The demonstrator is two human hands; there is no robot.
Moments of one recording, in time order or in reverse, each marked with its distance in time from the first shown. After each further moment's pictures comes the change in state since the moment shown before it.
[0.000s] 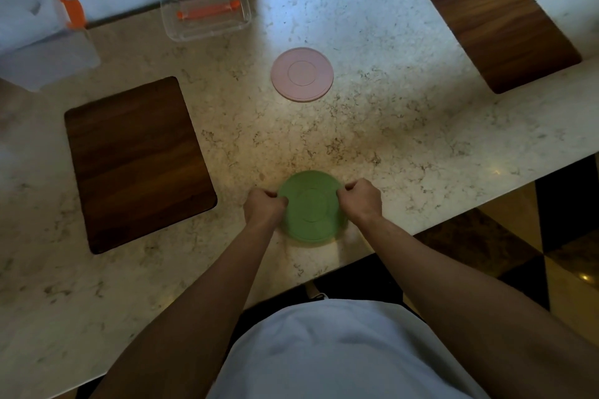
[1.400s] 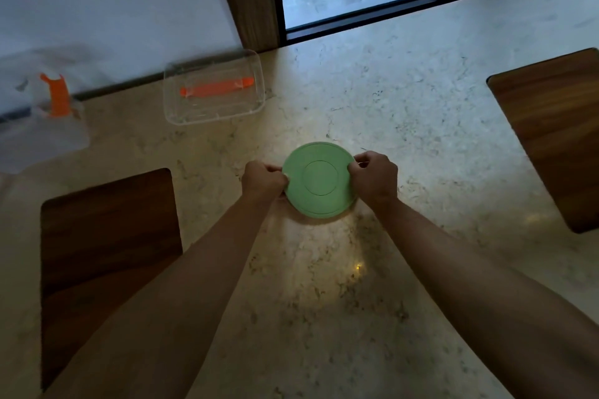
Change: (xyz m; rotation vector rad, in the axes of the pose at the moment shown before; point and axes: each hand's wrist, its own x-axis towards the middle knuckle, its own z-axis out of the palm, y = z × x) left_hand 0.210 0.234 0.002 -0.180 0.027 0.029; right_hand 0.266 -0.190 -0.040 0.058 0.139 -0.320
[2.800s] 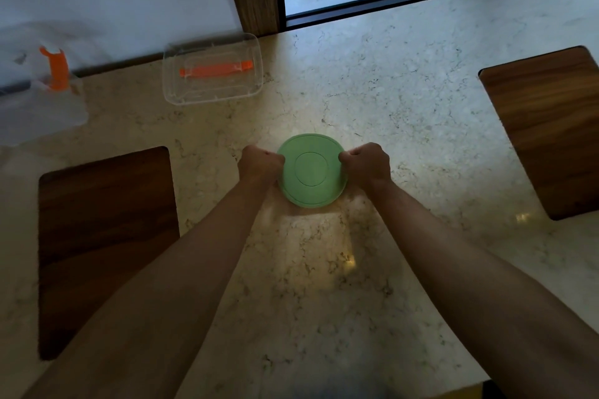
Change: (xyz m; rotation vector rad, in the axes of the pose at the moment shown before) left_hand -0.026 0.005 -0.003 0.073 0.089 0.012; right_hand -0.020 -0.016 -0.020 -0.082 -0.162 0.094
